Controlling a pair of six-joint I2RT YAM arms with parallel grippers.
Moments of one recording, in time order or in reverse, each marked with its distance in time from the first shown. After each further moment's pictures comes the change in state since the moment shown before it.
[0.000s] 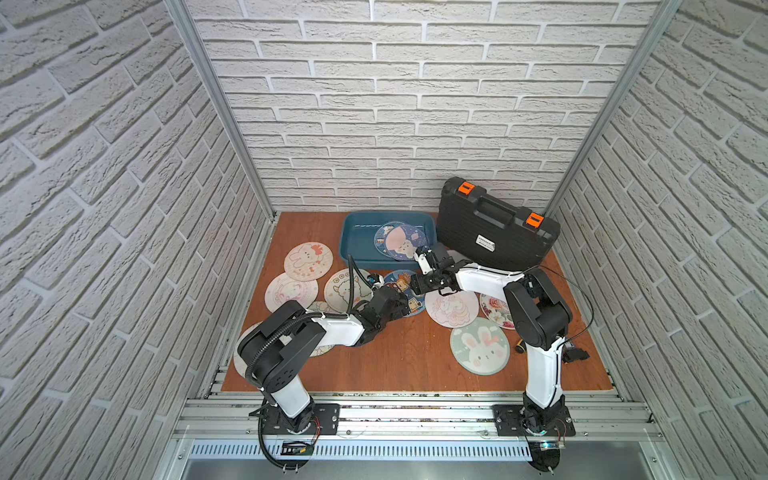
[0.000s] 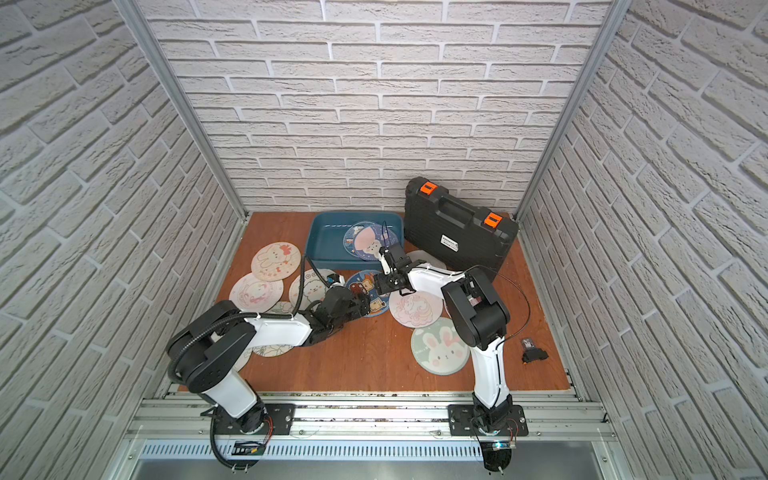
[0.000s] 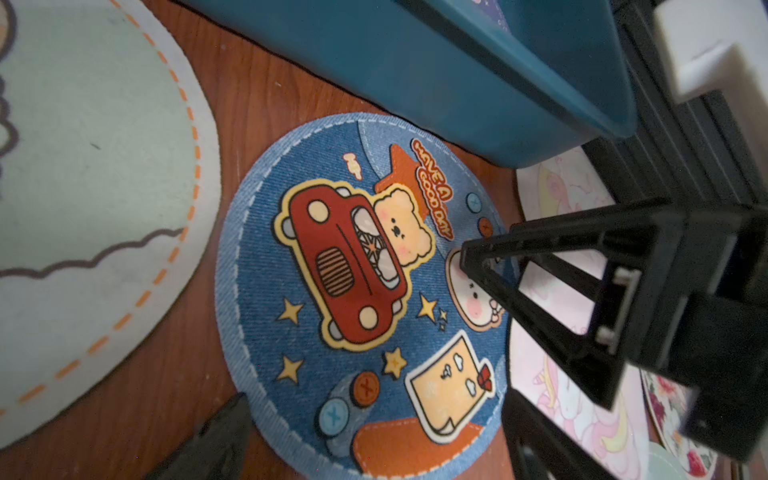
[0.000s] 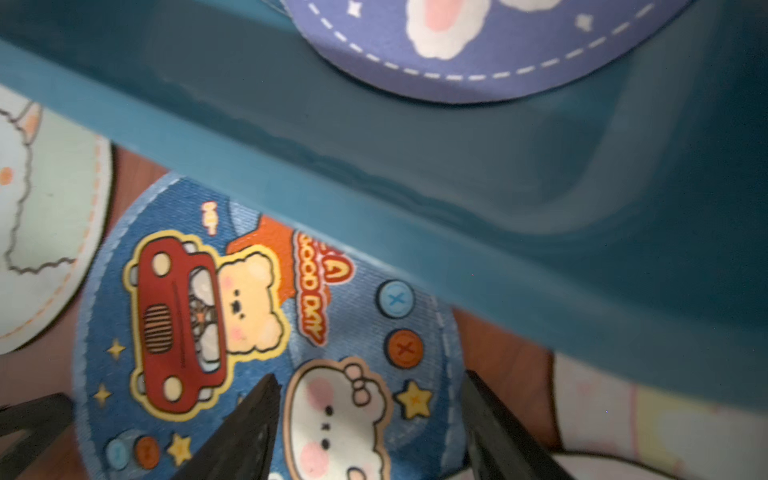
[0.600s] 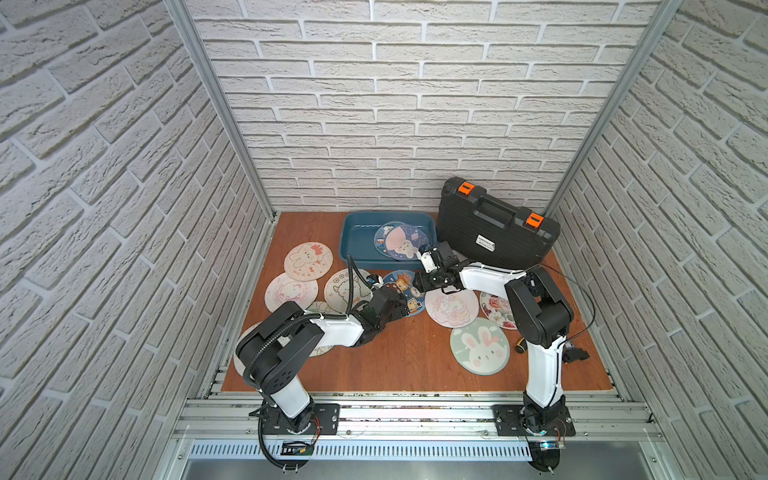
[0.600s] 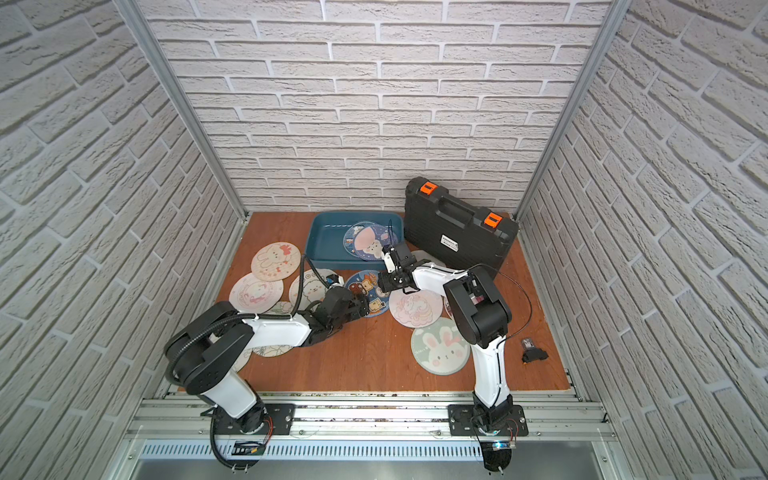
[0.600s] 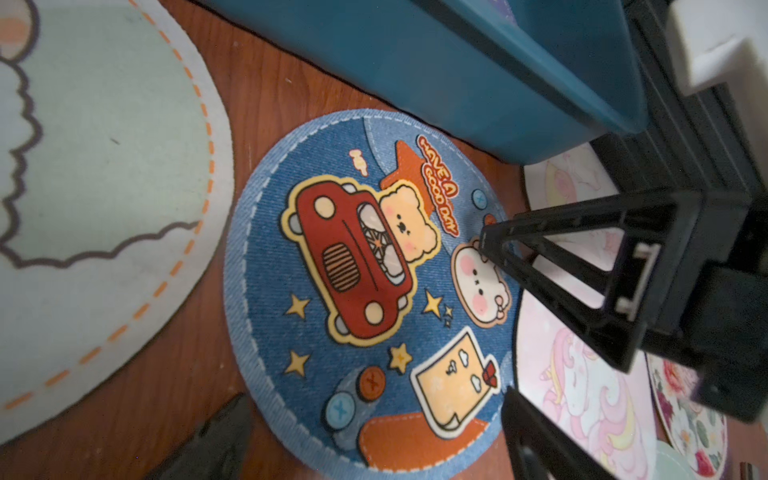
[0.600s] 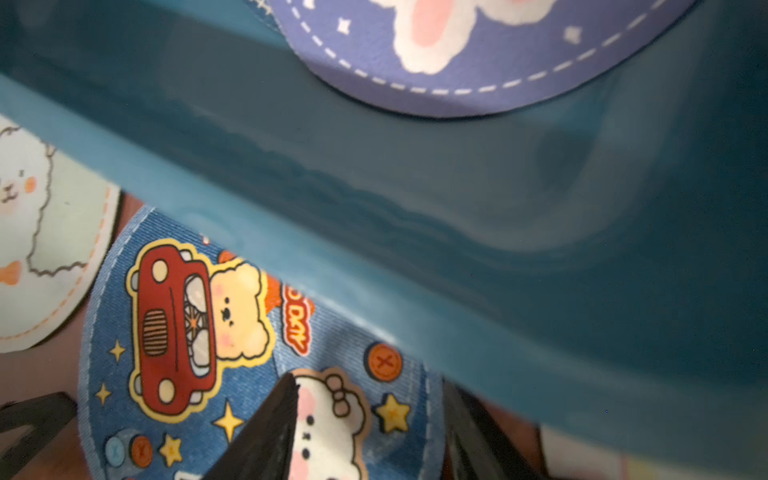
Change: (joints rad) left arm 0.000 -0.012 -0.002 -0.029 -0.010 0.002; right arm -0.029 0.007 -0.017 0.050 -0.122 -0.021
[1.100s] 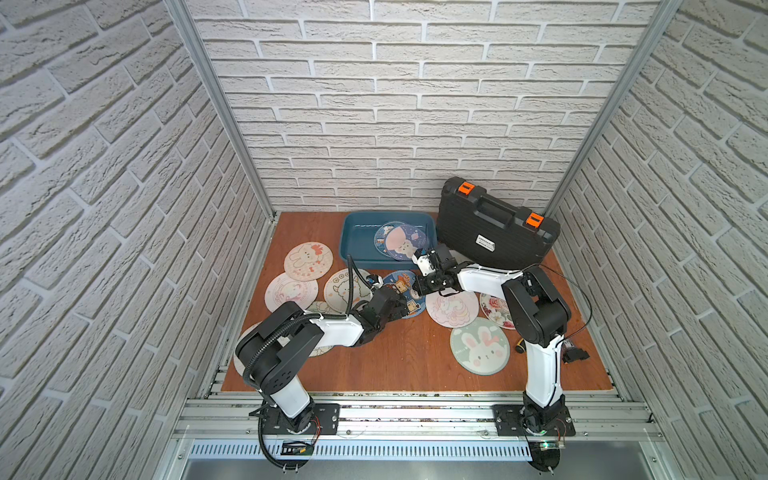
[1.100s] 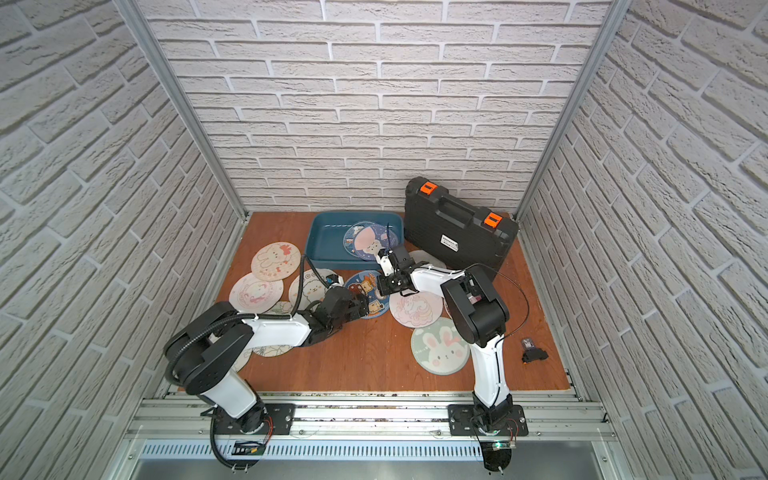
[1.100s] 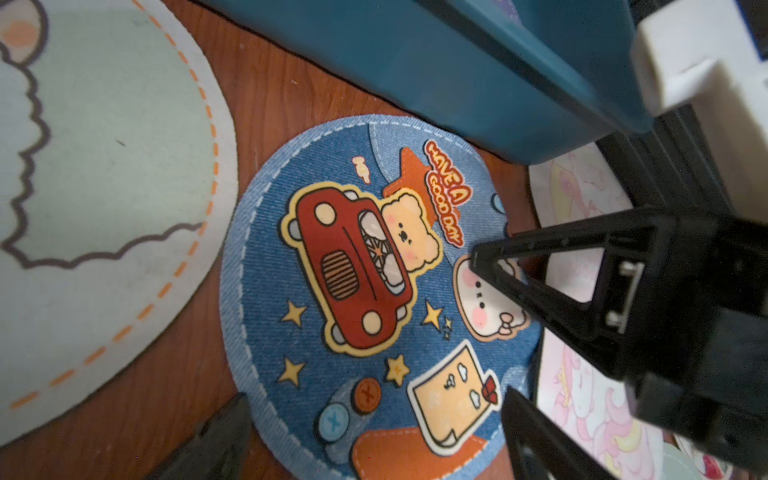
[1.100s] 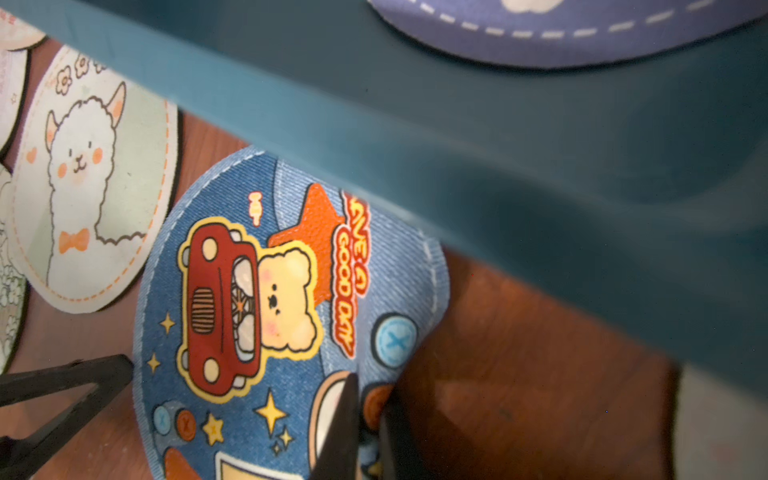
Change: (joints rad) left arm 0.000 -0.002 0.000 -0.005 -0.005 0.001; right arm 0.013 0.014 -0.008 0.011 -0.098 0.004
